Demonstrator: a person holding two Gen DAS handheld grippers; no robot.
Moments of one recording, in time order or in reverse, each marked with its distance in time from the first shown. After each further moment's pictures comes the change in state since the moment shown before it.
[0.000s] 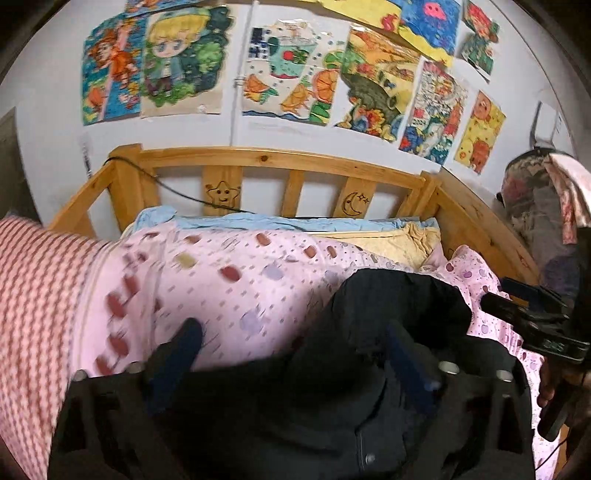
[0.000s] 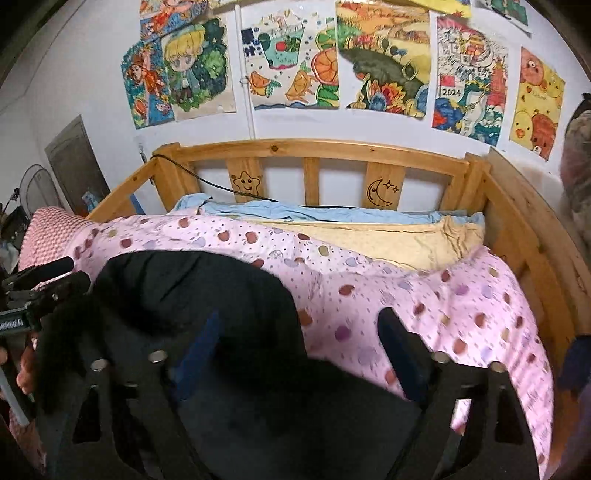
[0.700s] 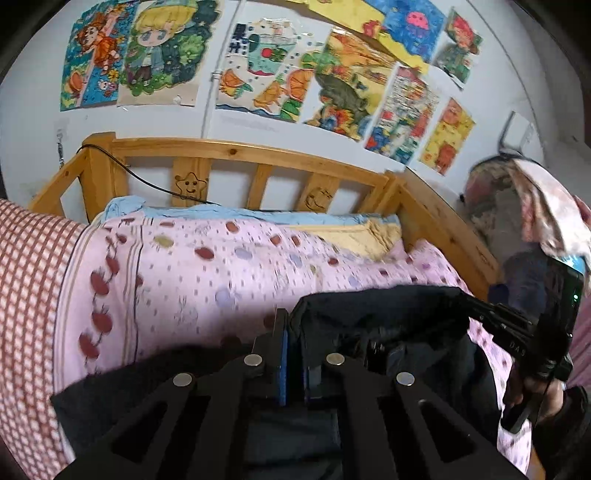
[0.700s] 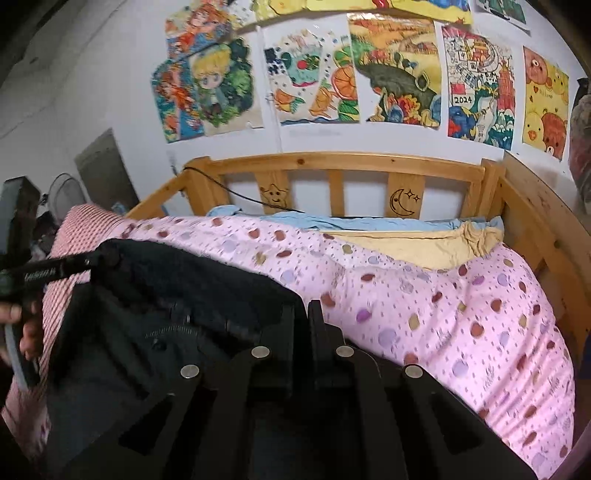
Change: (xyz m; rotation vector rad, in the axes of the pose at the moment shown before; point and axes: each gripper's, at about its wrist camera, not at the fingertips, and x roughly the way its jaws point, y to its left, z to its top) left arm -0.034 0.018 -0.011 0.000 0.020 -0.188; right arm -0.041 -0.013 -0.049 -0.022 -0.095 0.132
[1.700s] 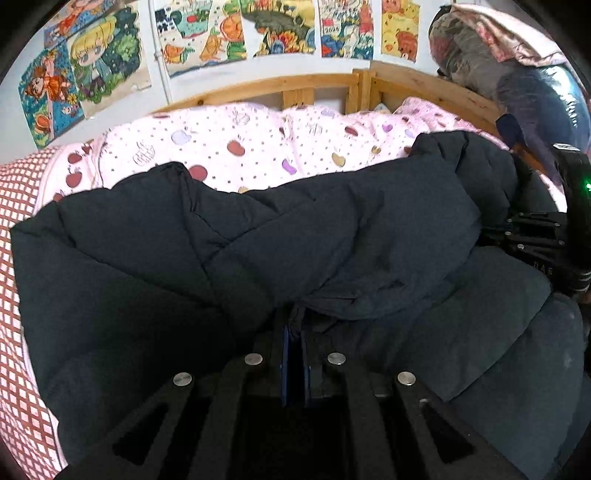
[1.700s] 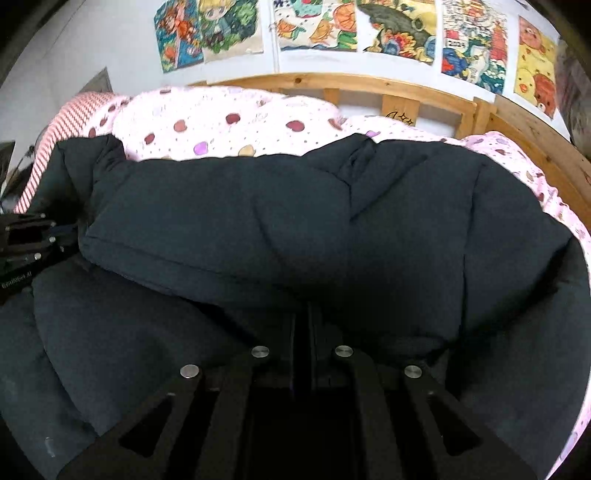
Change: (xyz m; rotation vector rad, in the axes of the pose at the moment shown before) left arm 0.020 -0.027 -0.140 0.342 0.142 0.167; right arm 0.009 0.010 -0.140 -0.021 0.157 -0.092
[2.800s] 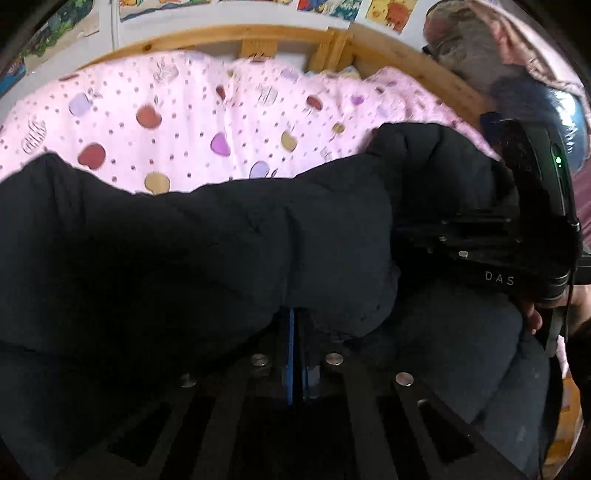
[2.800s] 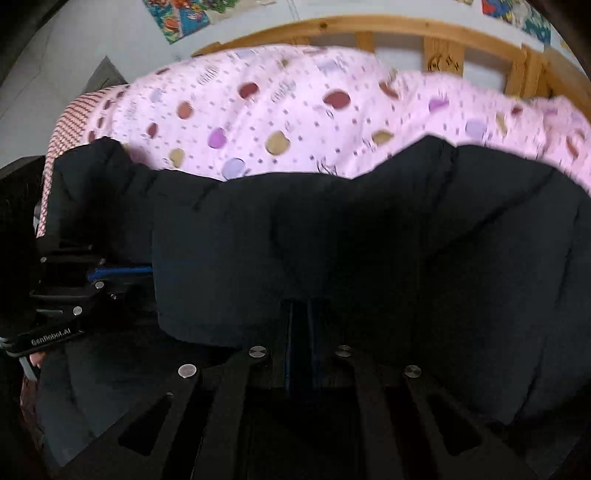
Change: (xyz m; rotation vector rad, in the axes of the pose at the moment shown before) left arm 0.065 -0.023 0.033 -0.046 0.245 -0.232; right arm 0.073 0.015 0.026 0.064 0.276 0.205
